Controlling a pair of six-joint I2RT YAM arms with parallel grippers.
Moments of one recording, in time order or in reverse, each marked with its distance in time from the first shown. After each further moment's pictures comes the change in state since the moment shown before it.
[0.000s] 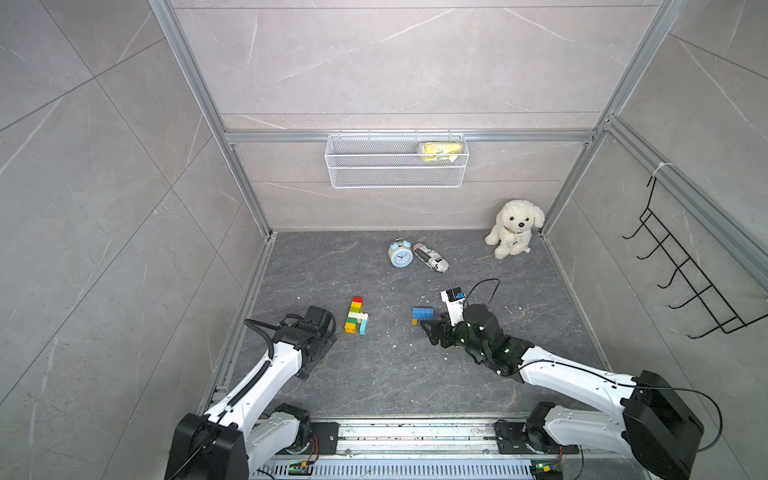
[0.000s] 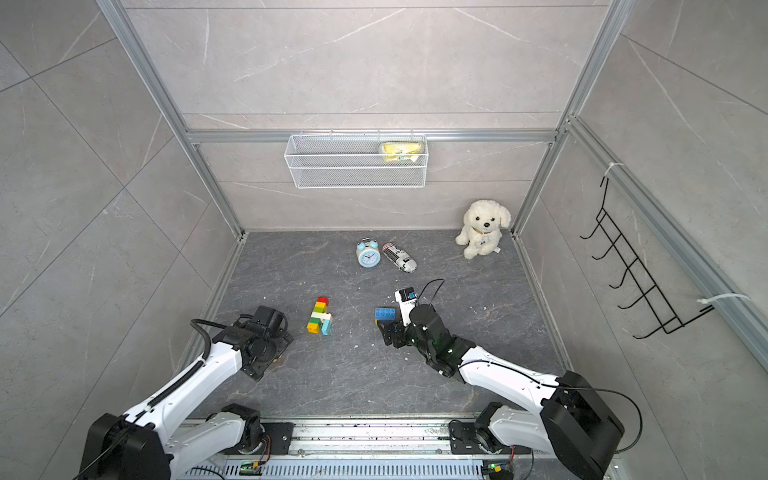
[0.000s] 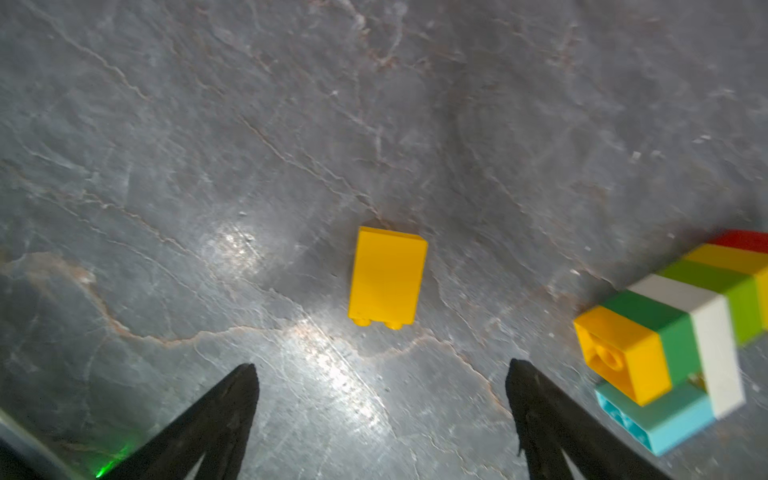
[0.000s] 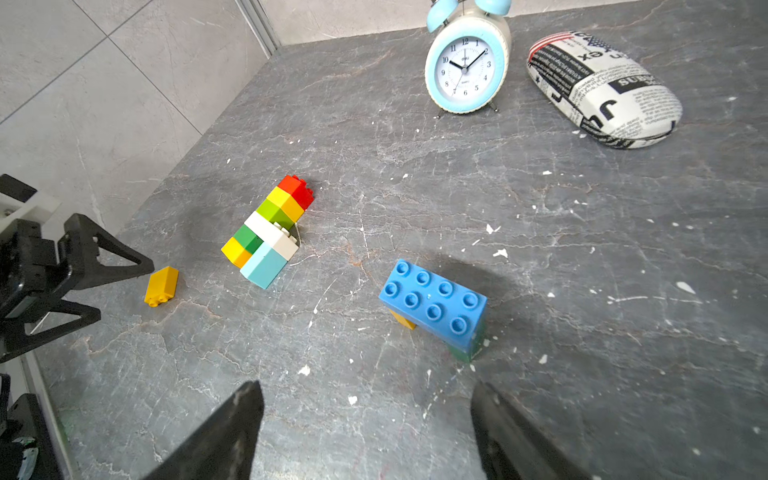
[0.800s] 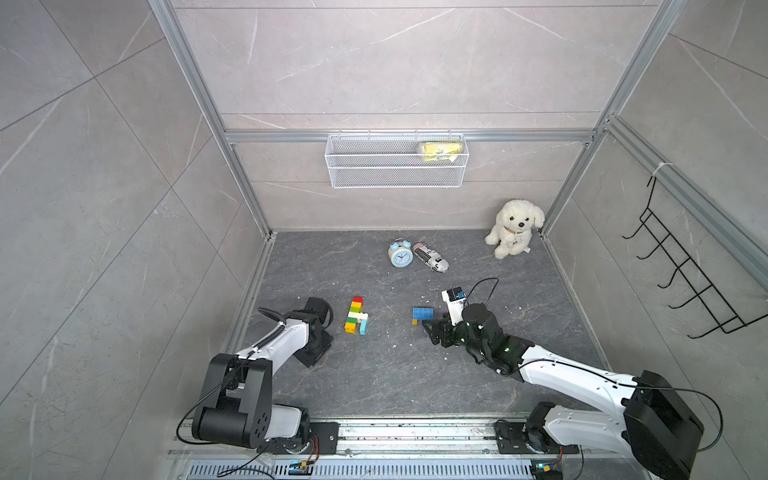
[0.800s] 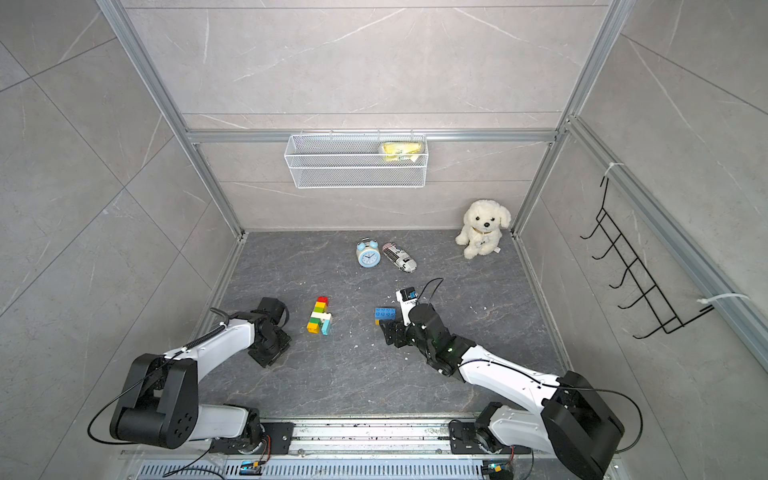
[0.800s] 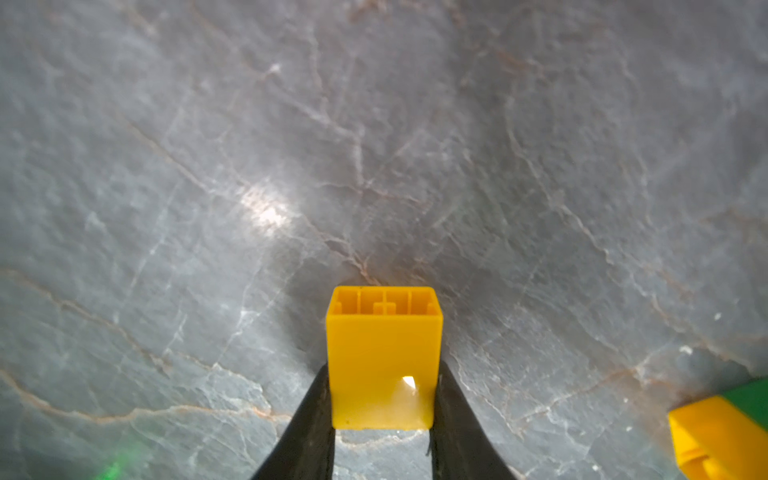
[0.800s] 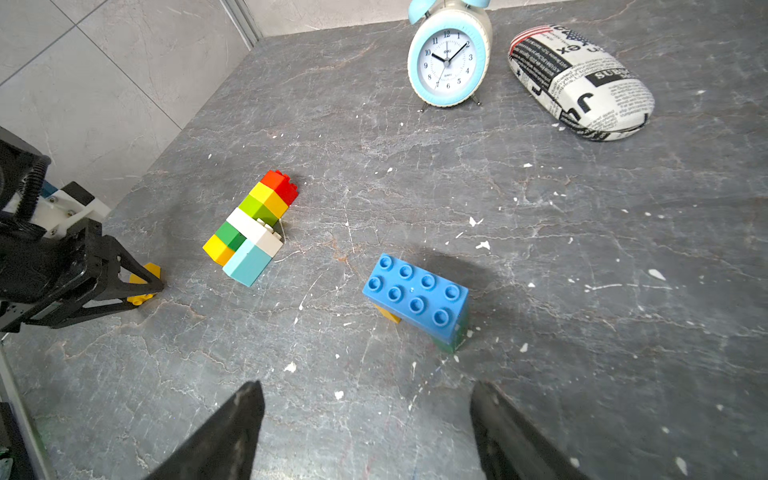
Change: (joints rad) left arm 0.083 0.255 0.047 0.104 0.118 0.143; right arm 0.000 0.000 0.012 -0.039 0.030 -0.001
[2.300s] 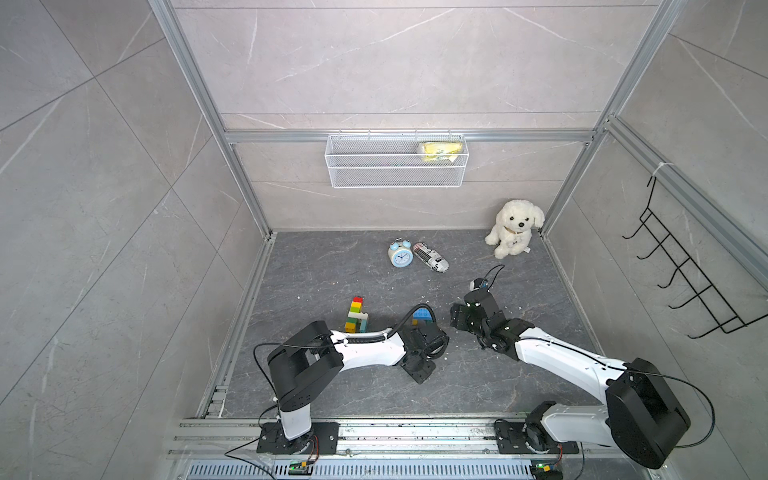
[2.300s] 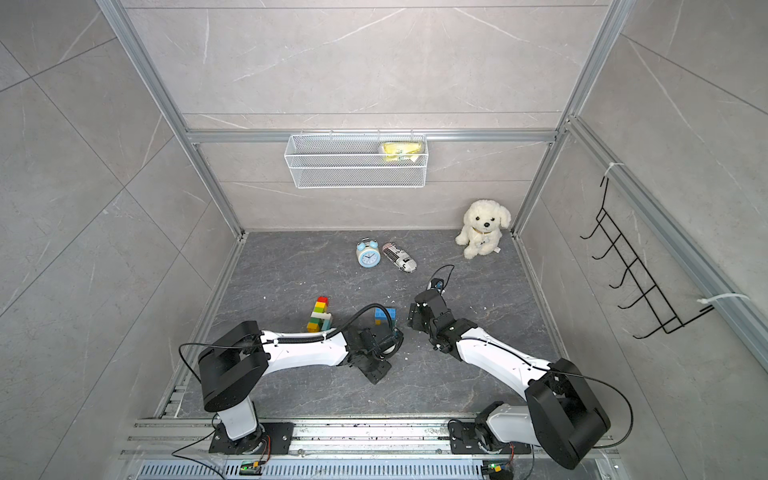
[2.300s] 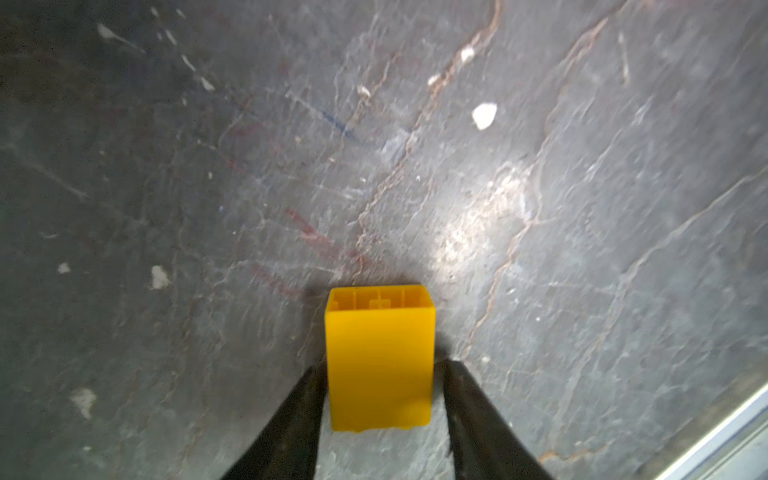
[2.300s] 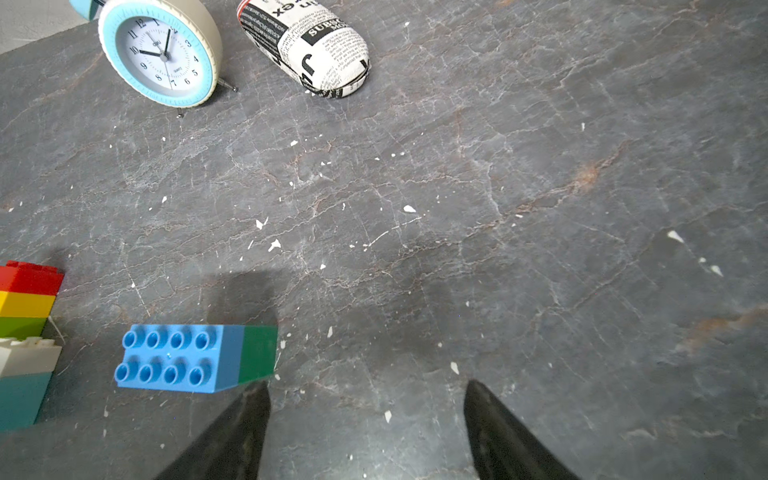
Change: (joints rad) left arm -0.923 0.423 0.414 0.184 0.101 0.835; right arm -0.175 0.106 0.119 -0.293 0.230 0.206
